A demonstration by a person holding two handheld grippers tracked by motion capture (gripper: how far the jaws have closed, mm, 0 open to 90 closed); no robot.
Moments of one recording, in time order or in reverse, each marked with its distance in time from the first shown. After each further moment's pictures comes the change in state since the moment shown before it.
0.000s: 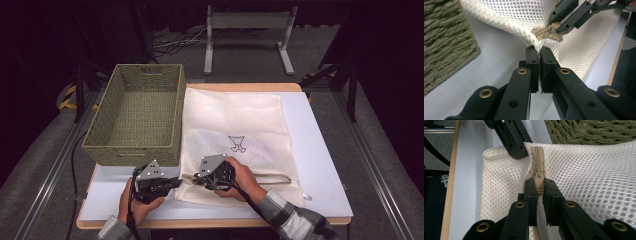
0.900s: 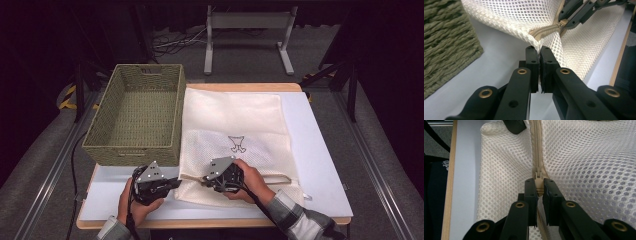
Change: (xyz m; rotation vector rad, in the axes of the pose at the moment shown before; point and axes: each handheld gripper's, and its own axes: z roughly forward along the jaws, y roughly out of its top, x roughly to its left) left arm -0.003 -0.001 -0.003 0.002 0.027 0.031; right arm -0.001 -0.021 -0.010 0.051 -0.004 0.002
